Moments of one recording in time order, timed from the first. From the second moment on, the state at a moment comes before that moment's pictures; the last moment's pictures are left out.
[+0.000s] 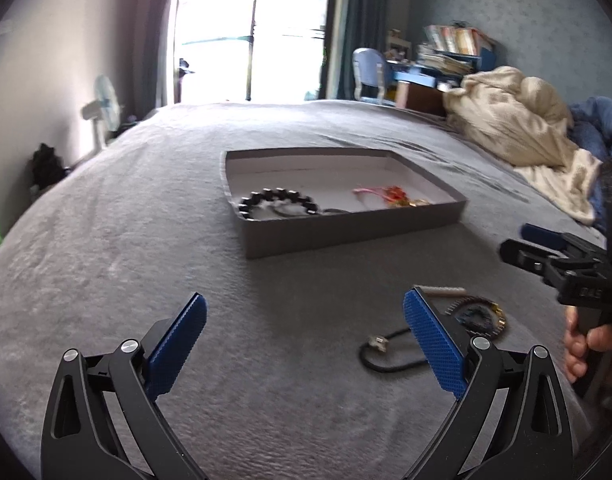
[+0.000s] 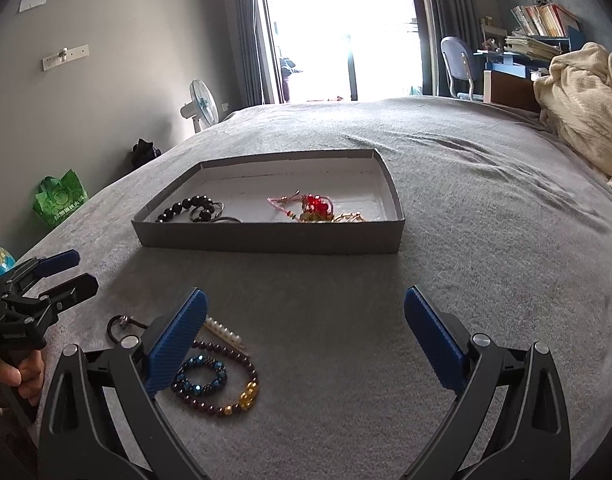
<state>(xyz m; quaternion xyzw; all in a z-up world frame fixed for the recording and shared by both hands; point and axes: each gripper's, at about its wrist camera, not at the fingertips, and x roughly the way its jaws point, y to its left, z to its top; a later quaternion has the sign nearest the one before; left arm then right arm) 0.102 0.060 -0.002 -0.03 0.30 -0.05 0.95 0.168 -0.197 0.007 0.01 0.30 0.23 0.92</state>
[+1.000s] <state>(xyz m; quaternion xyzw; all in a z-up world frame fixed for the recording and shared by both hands) 0.114 0.053 -0.026 -0.03 0.38 -0.07 0.92 0.146 -0.177 -0.005 -0.02 0.35 0.30 0.89</state>
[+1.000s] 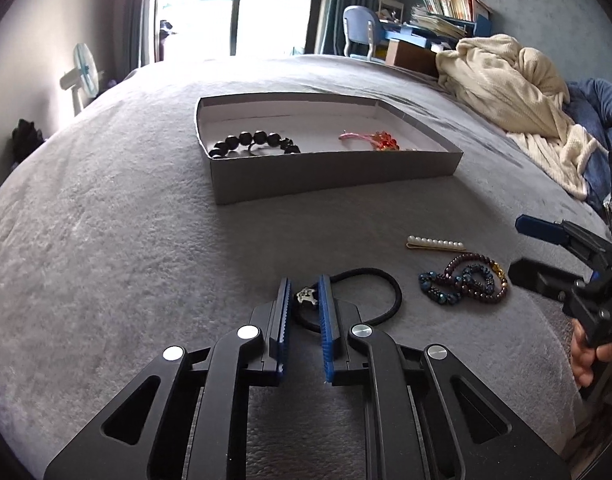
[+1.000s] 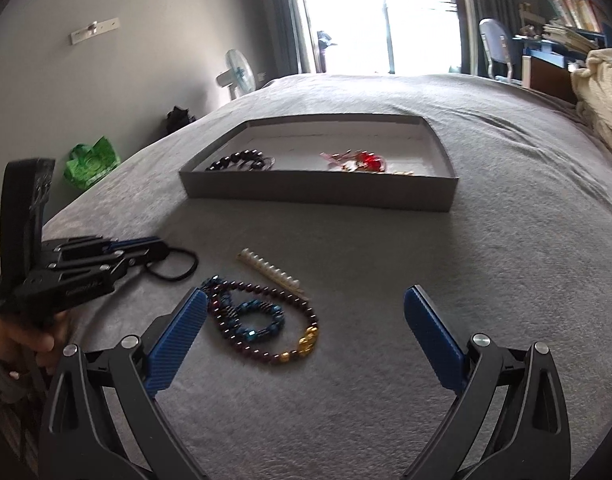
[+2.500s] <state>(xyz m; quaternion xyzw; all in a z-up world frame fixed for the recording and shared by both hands) 0.113 0.046 -0.018 -0.02 0.38 -0.07 0.92 0.133 -0.189 0.009 0.00 0.33 0.29 0.90</state>
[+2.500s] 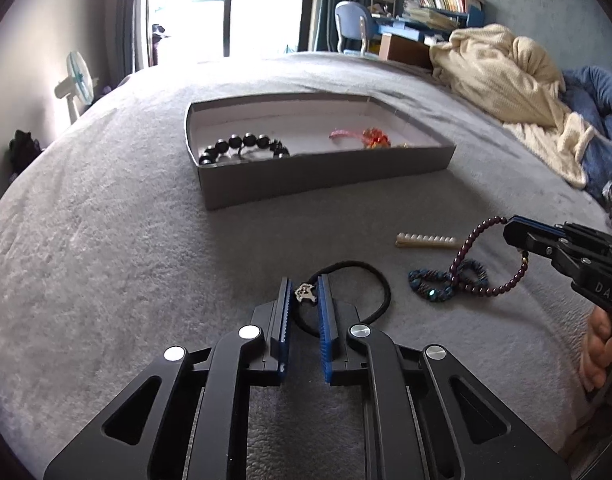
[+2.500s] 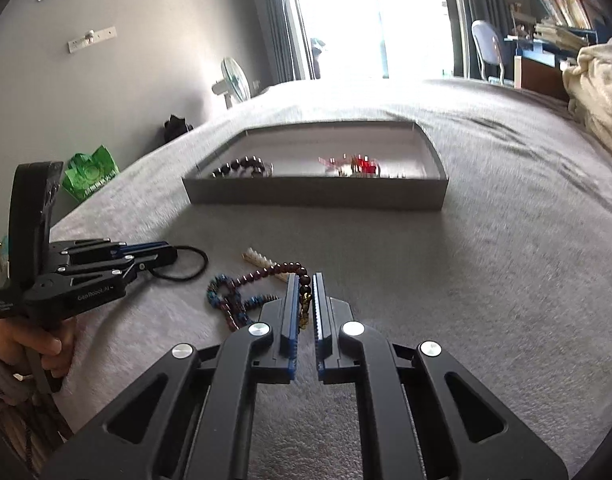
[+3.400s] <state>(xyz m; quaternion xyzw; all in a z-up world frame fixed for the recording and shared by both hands) 0.147 0.059 0.062 -0.03 0.30 -0.07 0.95 0.193 -0.205 0.071 0.02 0.27 0.27 0.92</state>
